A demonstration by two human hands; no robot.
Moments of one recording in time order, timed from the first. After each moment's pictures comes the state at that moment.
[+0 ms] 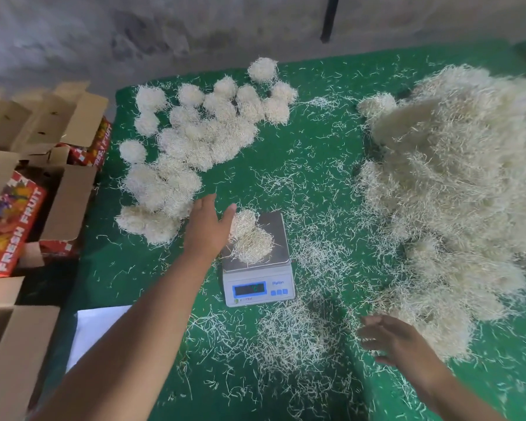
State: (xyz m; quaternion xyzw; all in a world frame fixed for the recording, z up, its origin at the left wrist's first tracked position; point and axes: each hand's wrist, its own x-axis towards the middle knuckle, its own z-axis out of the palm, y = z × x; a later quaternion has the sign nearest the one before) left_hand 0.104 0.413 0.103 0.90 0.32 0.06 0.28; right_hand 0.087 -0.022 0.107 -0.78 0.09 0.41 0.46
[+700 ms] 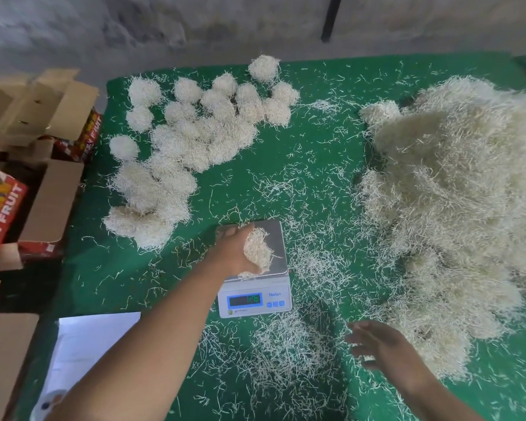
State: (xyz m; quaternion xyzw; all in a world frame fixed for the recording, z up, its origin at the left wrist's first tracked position) left_hand 0.125 0.397 0.051 0.88 0.24 -0.23 0.34; right_hand 0.107 0.012 0.107 -0.79 0.10 0.43 0.42
